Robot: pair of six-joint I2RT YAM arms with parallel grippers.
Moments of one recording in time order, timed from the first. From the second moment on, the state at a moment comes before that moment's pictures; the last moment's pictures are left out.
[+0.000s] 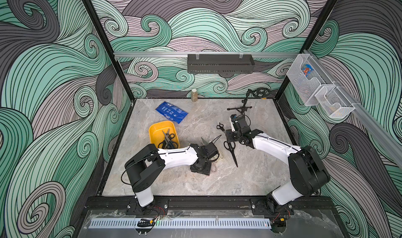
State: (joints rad) left arm -0.98 1.74 1.03 -0.70 0.03 -0.71; right arm 0.46 1.57 0.94 -0.30 0.13 0.29
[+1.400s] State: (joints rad) left arm -0.91 1.67 0.93 -0.69 -0.11 -0.64; right arm 0.44 1.57 0.92 -0.29 0.11 0.29
